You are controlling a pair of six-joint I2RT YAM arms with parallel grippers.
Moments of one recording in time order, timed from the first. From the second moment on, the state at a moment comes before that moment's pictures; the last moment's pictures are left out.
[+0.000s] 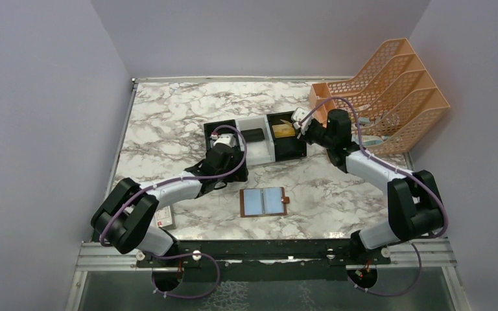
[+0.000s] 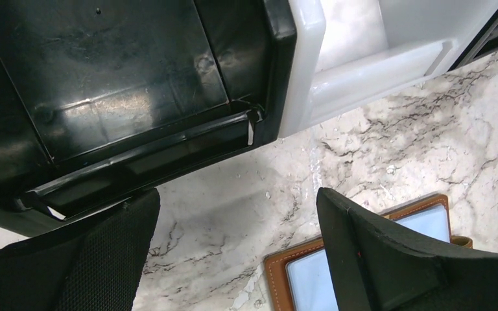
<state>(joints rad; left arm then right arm) -0.65 1.43 0.62 0.05 -0.12 -0.56 0.32 1.46 0.78 0.37 -0.46 -0.68</state>
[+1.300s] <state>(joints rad) -0.64 1.33 0.58 0.07 -0.05 -0.50 0.39 1.84 1.01 0.33 -0.28 -1.00</state>
